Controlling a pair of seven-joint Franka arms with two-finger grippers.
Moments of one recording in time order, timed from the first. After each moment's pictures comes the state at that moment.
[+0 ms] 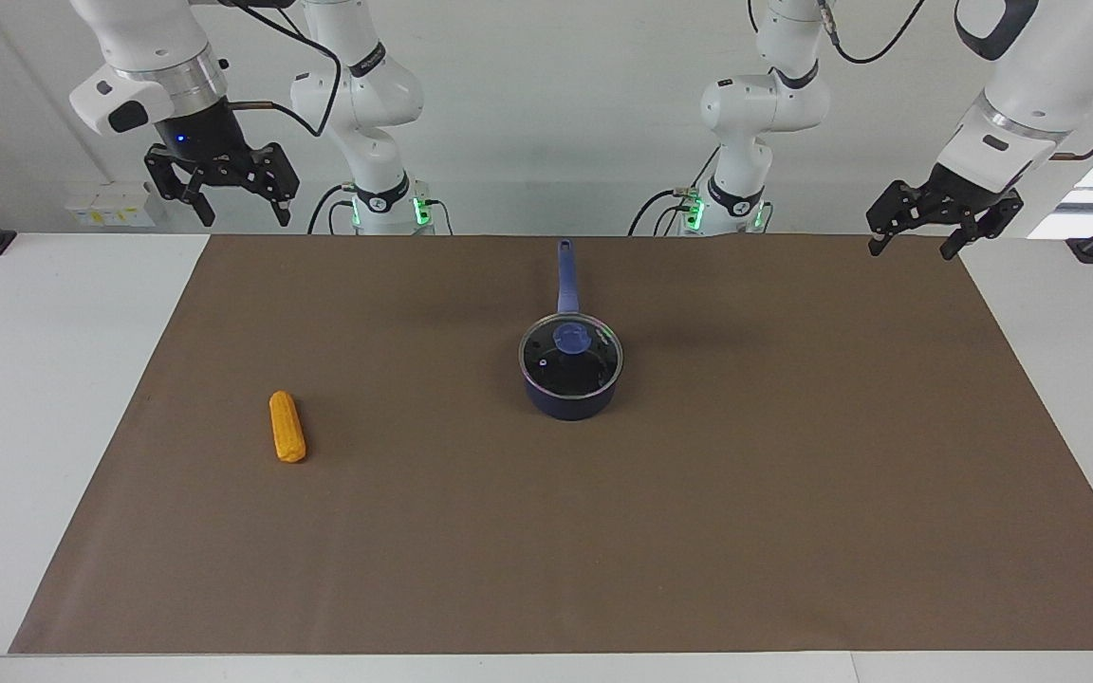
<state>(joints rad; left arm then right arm) 0.00 0.02 -0.04 -1.50 -0.02 1.48 0.08 0.06 -0.09 -0.07 -1.59 -0.01 1.52 0.00</state>
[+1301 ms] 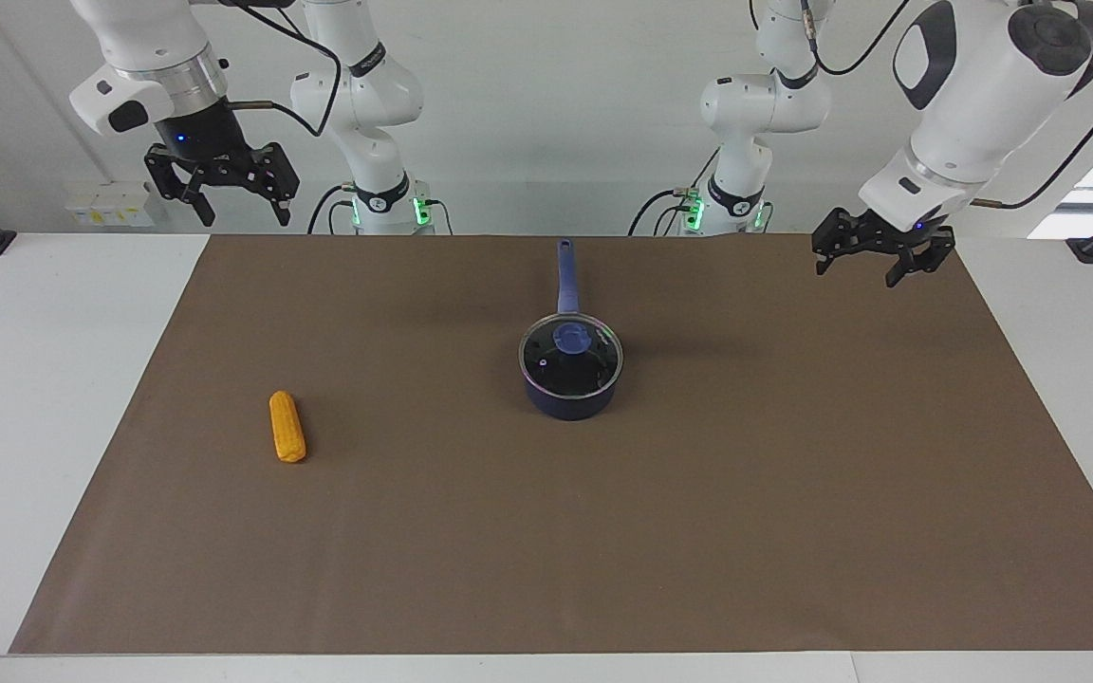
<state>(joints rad) -0.09 0.01 -0.05 -1.65 -0.02 1.58 0.15 0.06 -0.10 -0.07 -1.60 -0.01 1.52 0.00</state>
